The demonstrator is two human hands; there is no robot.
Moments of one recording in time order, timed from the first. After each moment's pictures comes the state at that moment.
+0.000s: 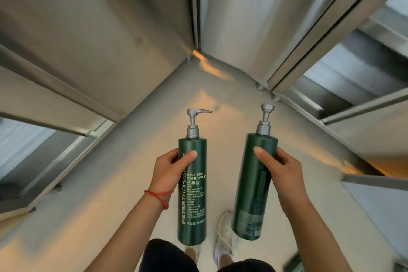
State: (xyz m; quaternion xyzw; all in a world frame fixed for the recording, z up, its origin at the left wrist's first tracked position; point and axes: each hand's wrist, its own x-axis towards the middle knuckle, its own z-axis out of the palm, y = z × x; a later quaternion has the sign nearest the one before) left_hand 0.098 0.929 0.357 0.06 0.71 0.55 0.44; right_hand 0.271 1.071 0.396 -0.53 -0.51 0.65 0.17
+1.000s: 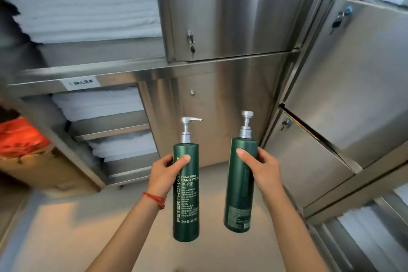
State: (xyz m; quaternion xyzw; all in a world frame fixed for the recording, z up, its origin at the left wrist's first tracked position) left_hand 0.117 0.814 0.649 -0.02 0.72 0.69 0.08; right_hand 0.175 1.024 0.672 -0.19 -0.67 0.70 0.13
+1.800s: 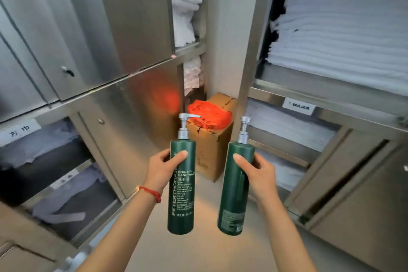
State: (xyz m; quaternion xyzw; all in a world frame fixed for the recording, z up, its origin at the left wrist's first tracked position) left_hand 0.229 0.363 0.688 -0.25 0.66 0.66 -0.25; right_hand 0.133 0.563 0.695 0.13 -0.69 0.71 -0.11
